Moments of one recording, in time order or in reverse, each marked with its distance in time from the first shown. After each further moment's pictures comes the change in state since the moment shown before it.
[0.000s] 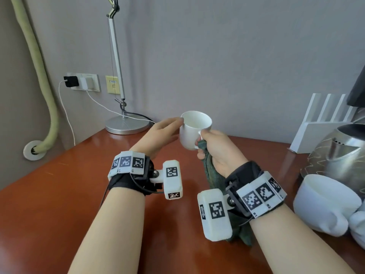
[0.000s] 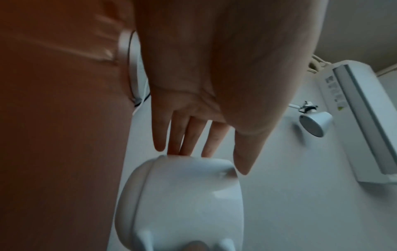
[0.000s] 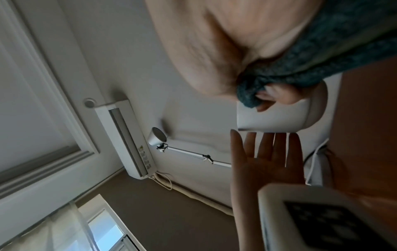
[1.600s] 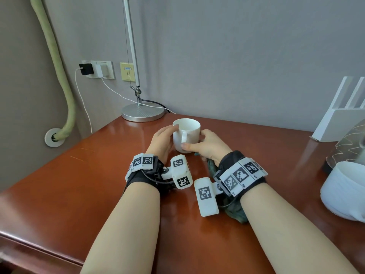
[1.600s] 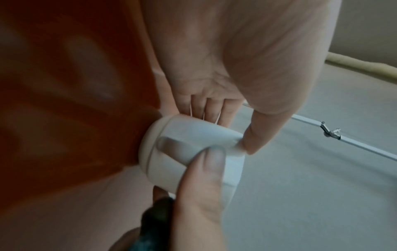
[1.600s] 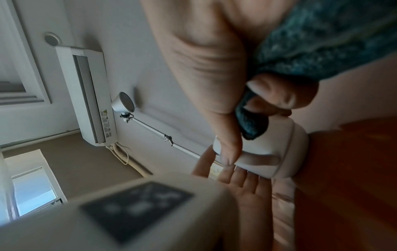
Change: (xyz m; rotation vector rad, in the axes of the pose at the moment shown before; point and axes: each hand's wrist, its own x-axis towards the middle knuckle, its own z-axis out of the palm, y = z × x) left_hand -0.002 -0.069 -0.043 -0.287 0.261 -0.218; right_hand 0.016 0.043 0.044 -0.542 -0.151 0.025
